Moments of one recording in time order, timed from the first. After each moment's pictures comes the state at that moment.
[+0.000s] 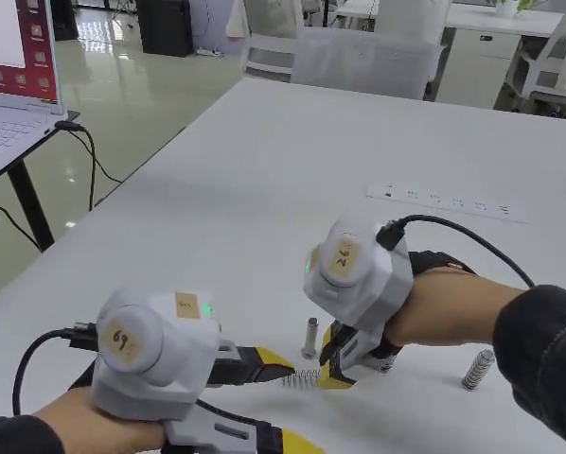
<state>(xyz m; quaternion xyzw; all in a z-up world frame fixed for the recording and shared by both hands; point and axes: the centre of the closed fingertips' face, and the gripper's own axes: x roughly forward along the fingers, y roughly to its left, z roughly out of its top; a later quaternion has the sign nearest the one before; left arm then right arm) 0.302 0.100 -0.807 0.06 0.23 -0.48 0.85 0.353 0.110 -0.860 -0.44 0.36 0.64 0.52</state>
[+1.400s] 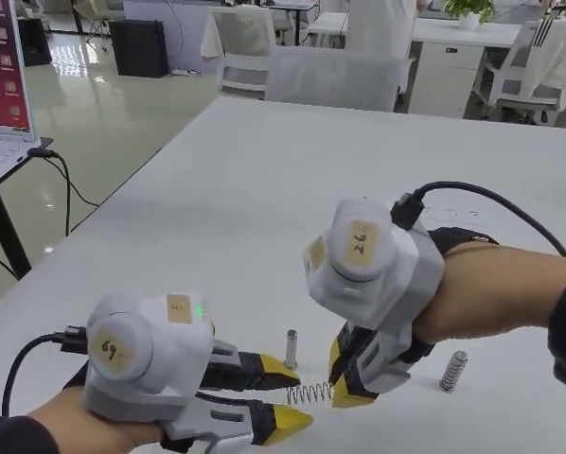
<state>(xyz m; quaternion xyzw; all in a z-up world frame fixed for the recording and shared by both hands) 0.312 0.086 -0.788 0.12 0.19 -0.50 0.84 0.312 0.077 -0.797 -0.46 0.35 0.66 0.48</state>
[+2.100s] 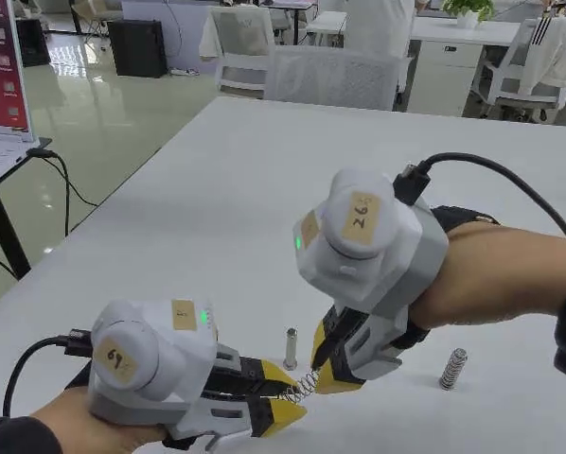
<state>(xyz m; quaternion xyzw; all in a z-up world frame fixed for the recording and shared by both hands) 0.312 0.089 -0.794 0.14 0.19 -0.50 0.84 0.302 0.097 -0.767 -0.46 0.31 0.67 0.50</state>
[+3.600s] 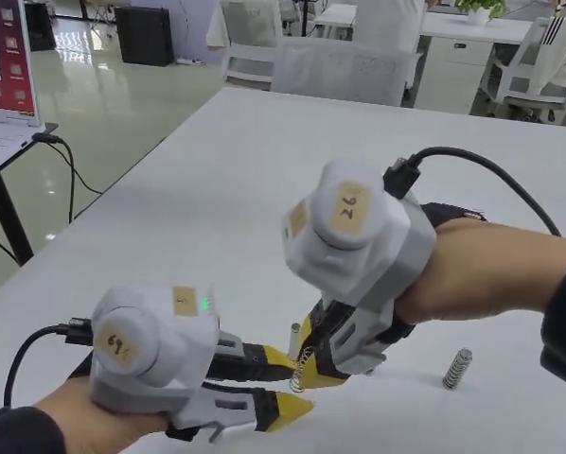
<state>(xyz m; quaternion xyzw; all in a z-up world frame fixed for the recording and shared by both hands) 0.318 0.093 -0.791 0.11 0.18 -0.49 0.85 0.306 0.110 -0.774 -0.45 0.31 0.68 0.49</state>
